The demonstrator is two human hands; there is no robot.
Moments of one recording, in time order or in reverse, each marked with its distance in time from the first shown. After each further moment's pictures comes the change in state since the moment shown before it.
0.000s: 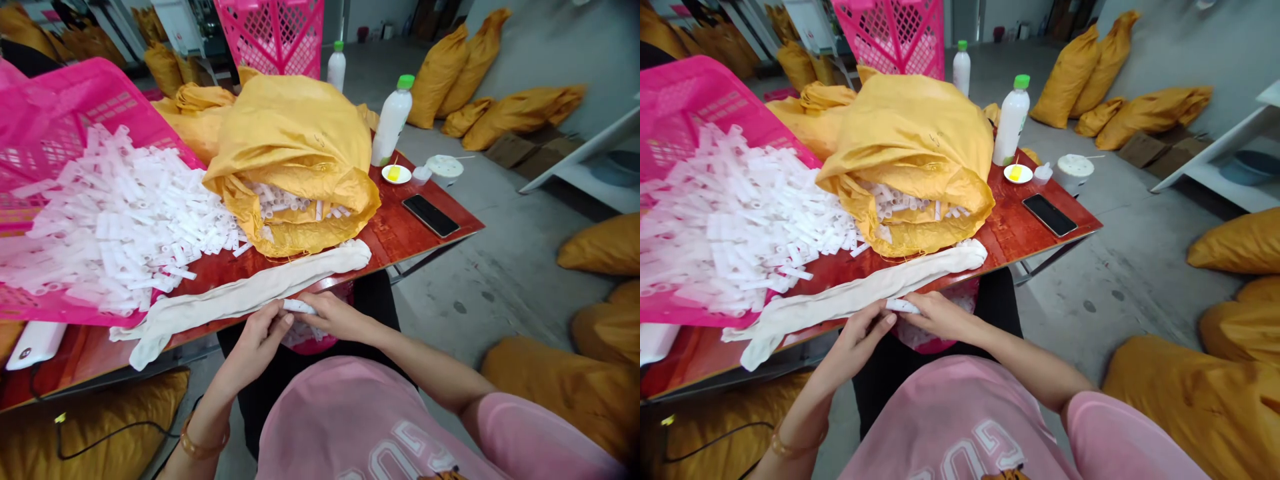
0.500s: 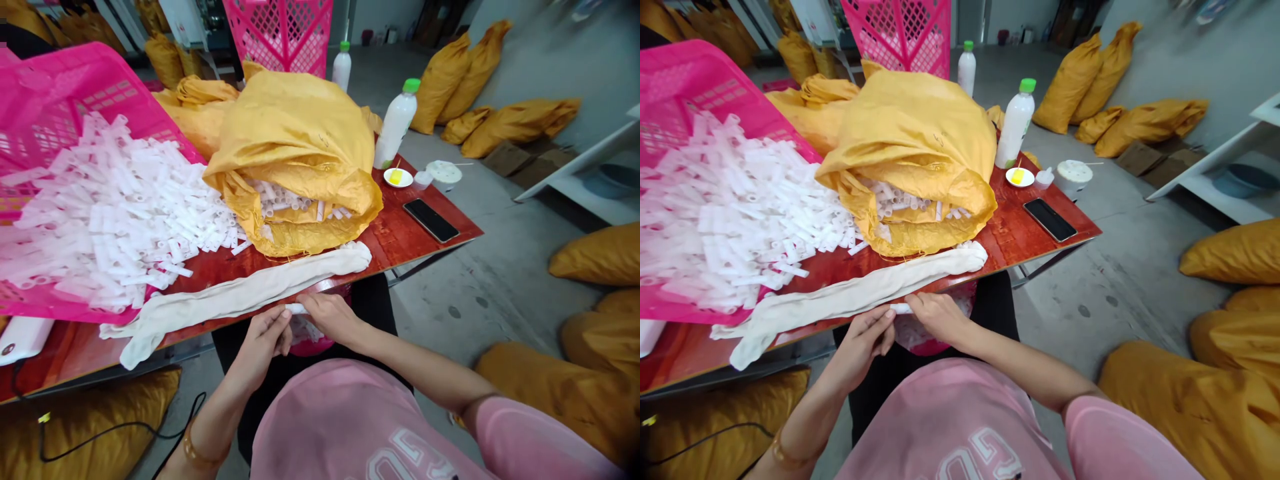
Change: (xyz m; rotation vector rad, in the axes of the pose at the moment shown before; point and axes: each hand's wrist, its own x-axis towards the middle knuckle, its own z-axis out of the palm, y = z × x) left_hand 0.000 0.001 0.020 -0.509 0.038 -0.341; right_hand -0.003 0.016 0.016 -0.400 0.039 0.047
